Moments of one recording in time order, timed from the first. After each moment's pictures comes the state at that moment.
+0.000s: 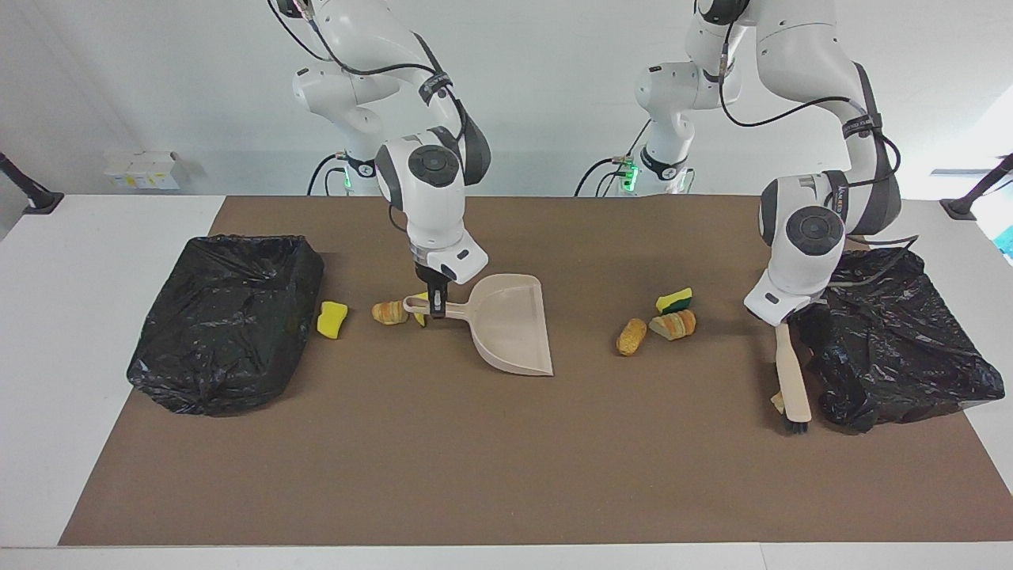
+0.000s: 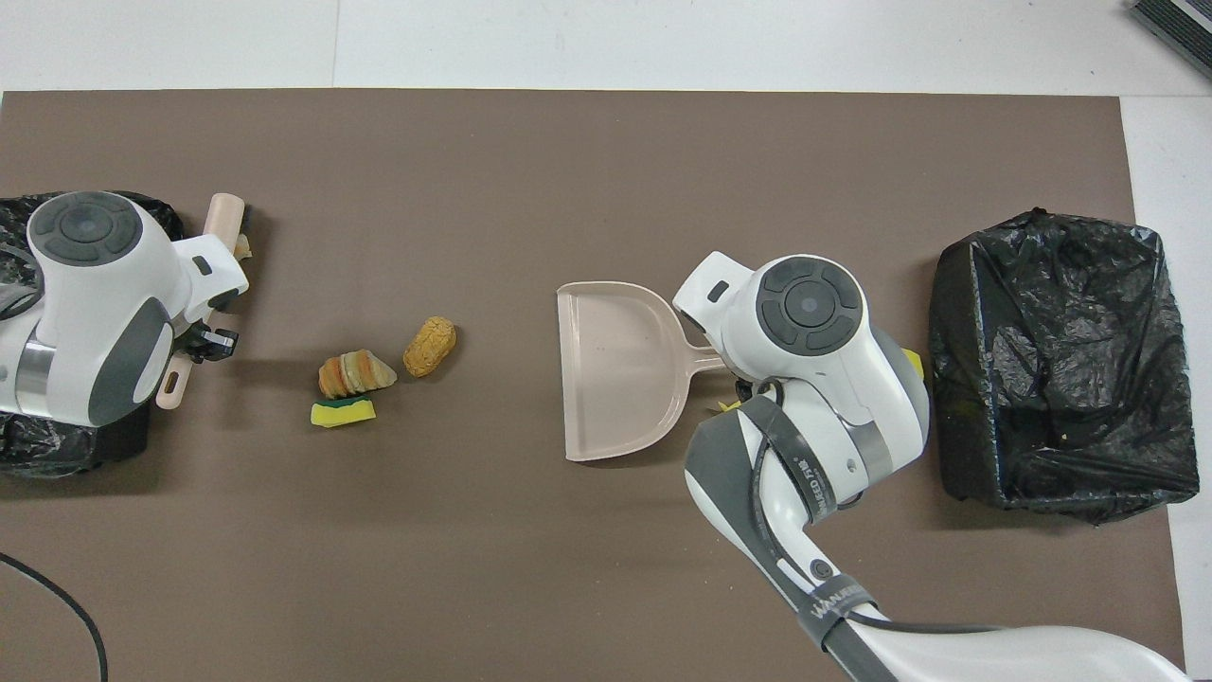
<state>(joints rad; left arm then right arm) 0.00 0.24 -0.05 -1.96 0.38 2.03 0.00 0.42 0.22 0.01 -1.92 -0.12 2.14 -1.15</state>
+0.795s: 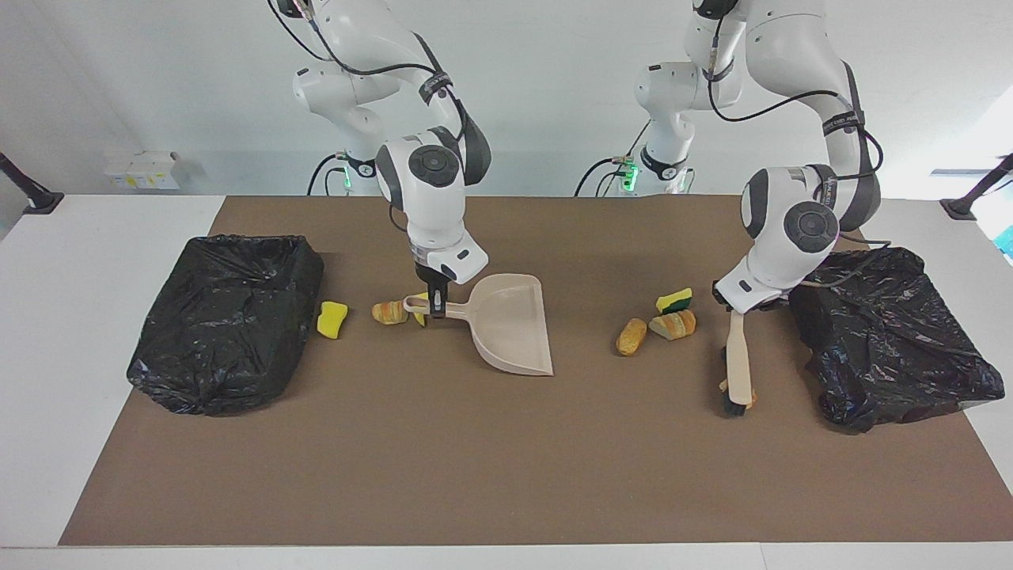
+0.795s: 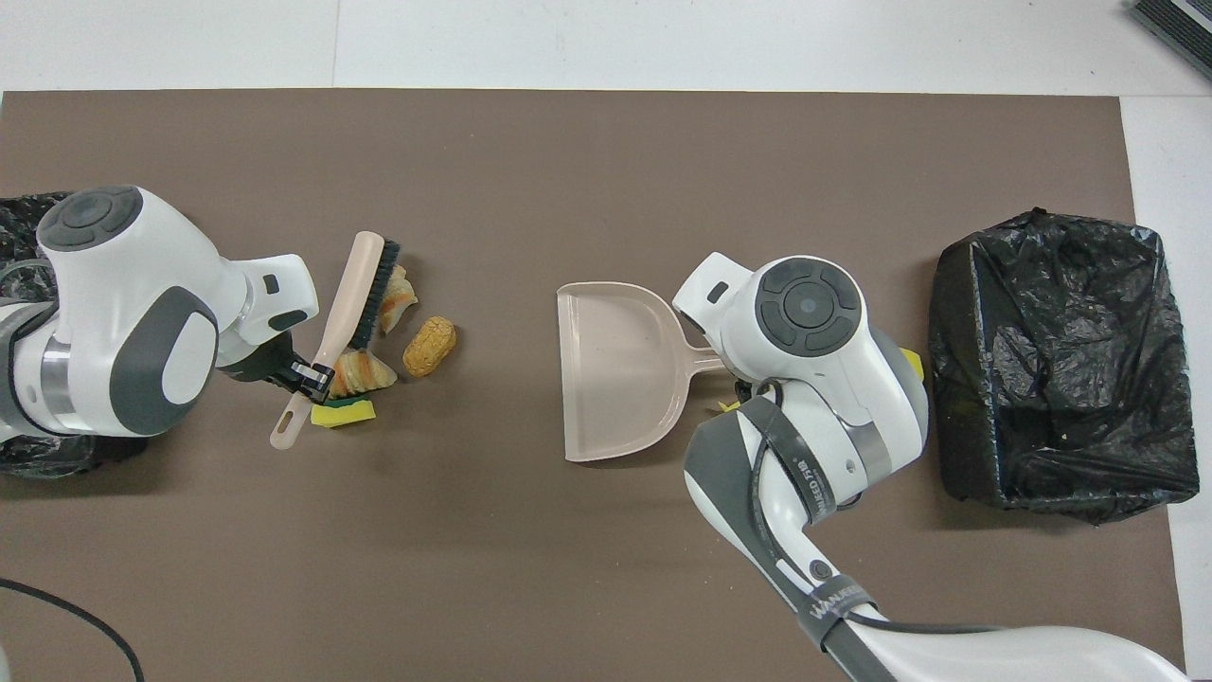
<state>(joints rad) -0.08 0.15 -0.10 -1.96 -0.11 1.84 0.29 0.42 0.22 0.01 -1.92 -0.12 2.14 -1.15</state>
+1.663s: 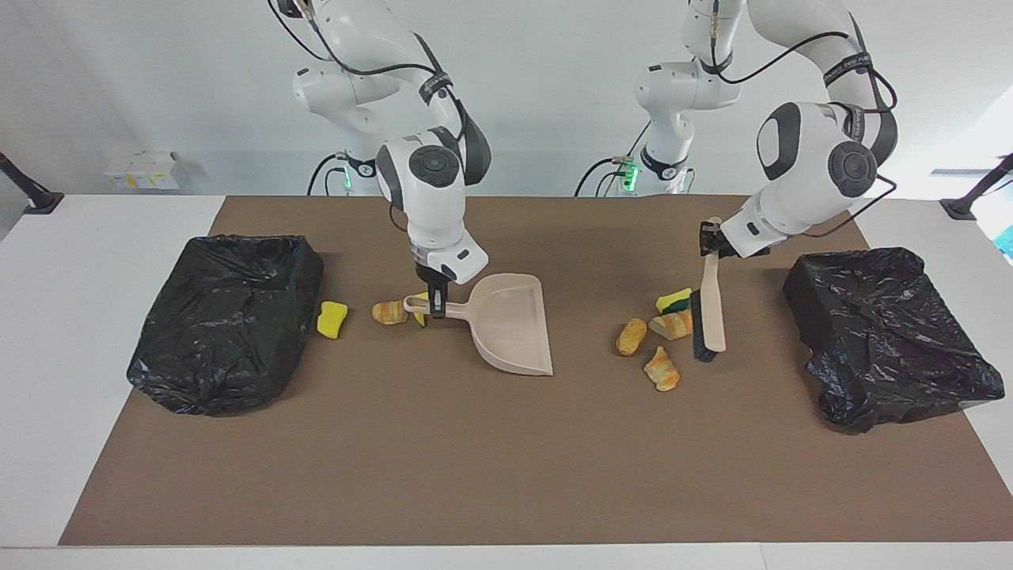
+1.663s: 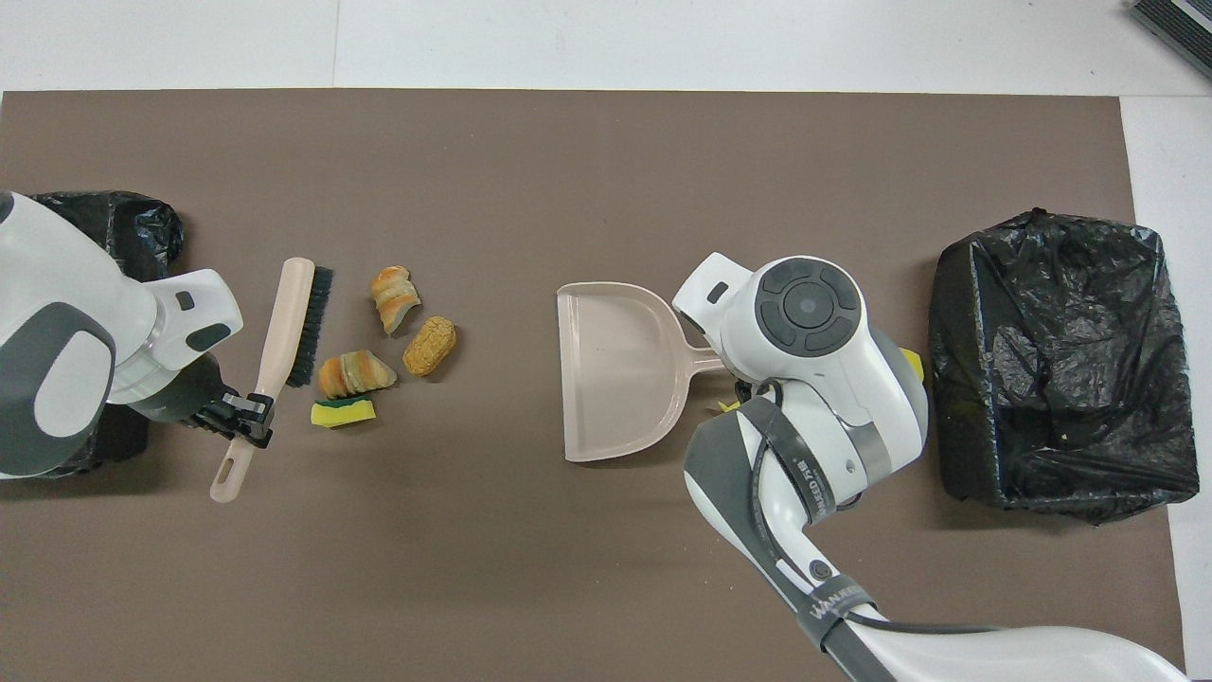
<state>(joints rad) -0.02 0.01 -0.08 -2.00 -0.05 1.65 0.09 0.42 0.22 0.01 -1.92 -0.12 2.14 -1.15</state>
